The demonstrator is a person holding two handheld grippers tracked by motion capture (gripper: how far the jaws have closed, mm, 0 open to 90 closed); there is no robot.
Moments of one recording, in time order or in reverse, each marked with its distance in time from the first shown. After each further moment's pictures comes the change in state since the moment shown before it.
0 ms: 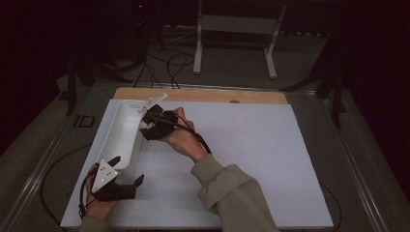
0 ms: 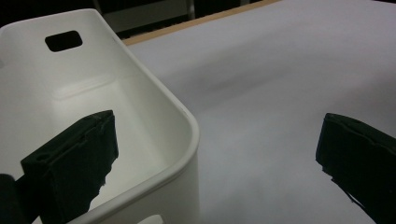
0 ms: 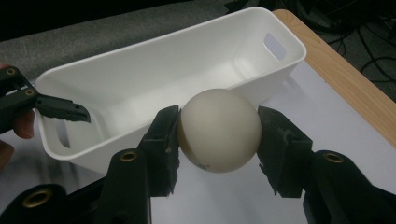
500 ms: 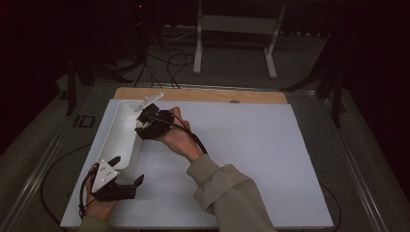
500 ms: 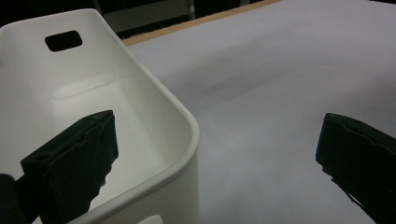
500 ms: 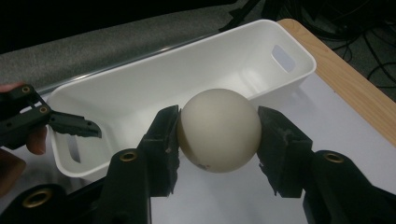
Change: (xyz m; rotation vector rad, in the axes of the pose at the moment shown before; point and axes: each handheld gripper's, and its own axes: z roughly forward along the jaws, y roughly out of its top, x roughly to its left) left arm 0.000 0.000 0.000 -0.001 0.000 -0.003; right arm 0.005 0.008 0.004 -0.028 0.019 0.013
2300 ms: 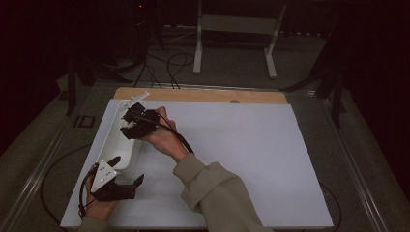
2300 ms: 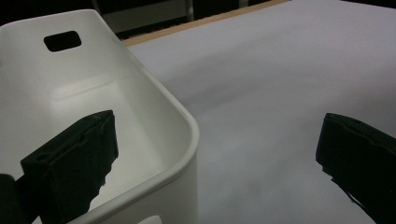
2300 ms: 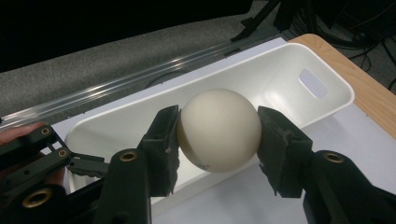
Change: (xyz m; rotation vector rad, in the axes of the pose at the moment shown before) left arm 0.001 0.000 0.000 -0.006 -0.007 -0.006; right arm 0.016 0.021 0.025 -0.025 0.043 0.014
